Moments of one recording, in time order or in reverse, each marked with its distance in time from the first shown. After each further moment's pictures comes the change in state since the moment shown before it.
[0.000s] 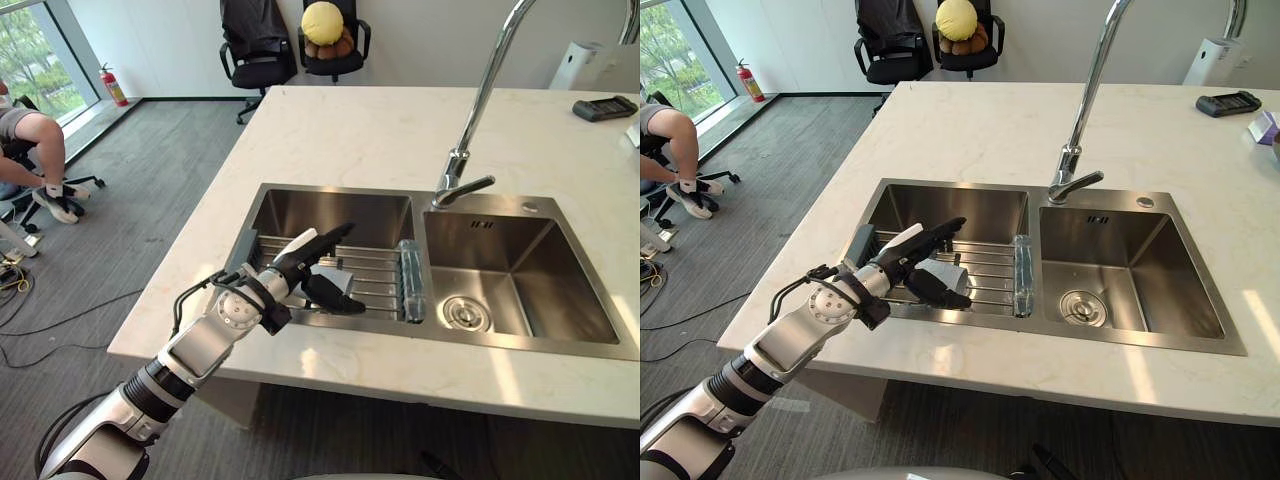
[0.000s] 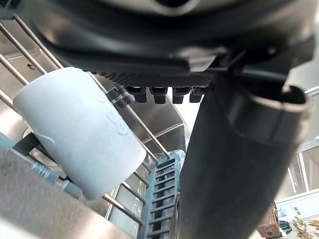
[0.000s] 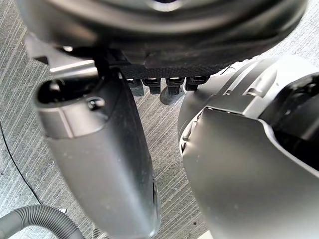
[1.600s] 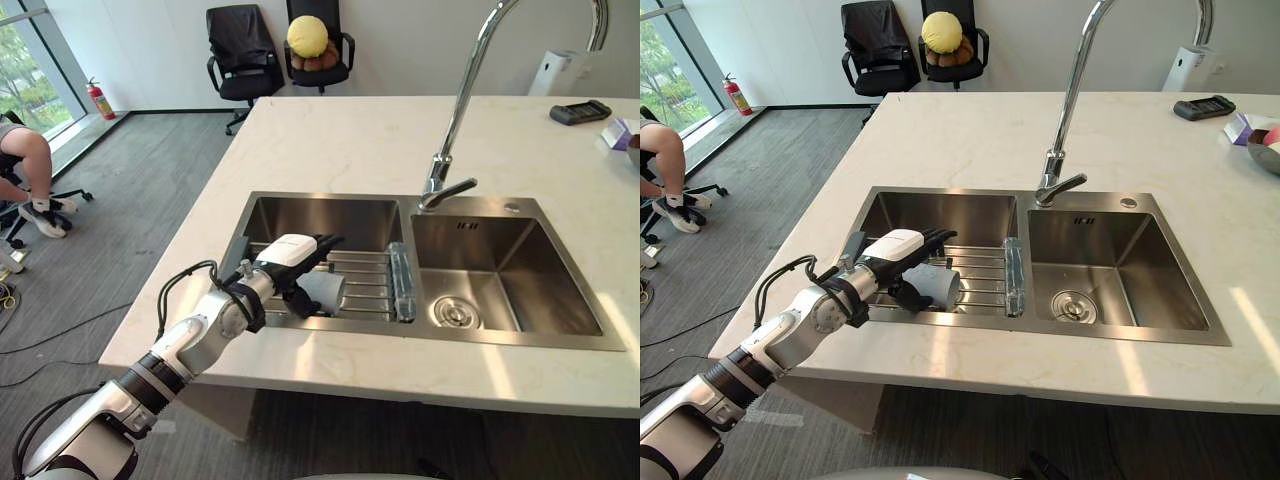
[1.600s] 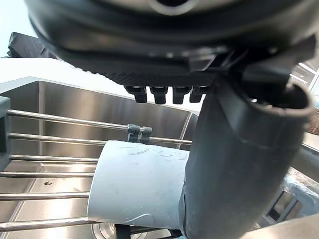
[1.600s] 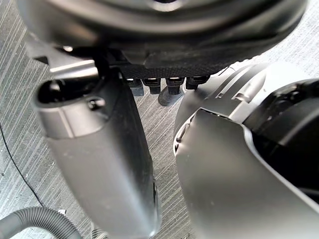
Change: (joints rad) left arm -0.024 0.064 -0.091 0.229 0.707 -0.337 -0.046; right arm 0.039 -0.009 0.120 -0.032 0.076 0.001 -0.023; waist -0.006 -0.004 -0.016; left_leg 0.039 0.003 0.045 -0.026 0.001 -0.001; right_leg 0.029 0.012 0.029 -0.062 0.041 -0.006
